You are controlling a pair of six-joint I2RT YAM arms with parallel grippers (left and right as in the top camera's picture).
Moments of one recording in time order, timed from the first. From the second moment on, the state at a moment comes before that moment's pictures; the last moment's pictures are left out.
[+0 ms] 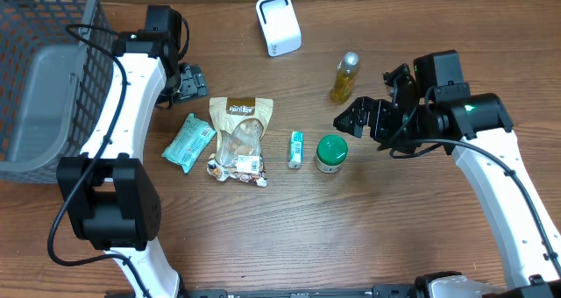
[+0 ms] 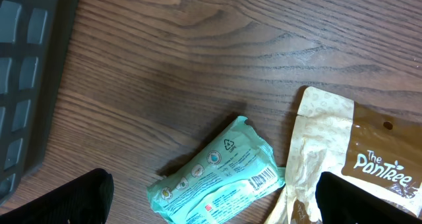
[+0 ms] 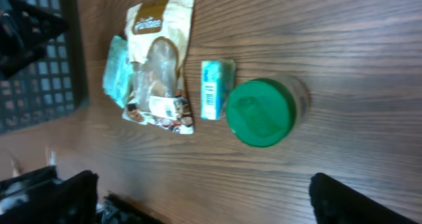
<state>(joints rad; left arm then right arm) -0.05 1.97 1.72 -1.12 -0.18 -0.39 0.16 1.44 1.30 -1.03 -0.54 0.39</state>
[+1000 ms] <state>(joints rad) -0.05 1.97 1.72 -1.12 -0.18 -0.39 0.51 1.71 1.28 -0.95 0.01 0.90</state>
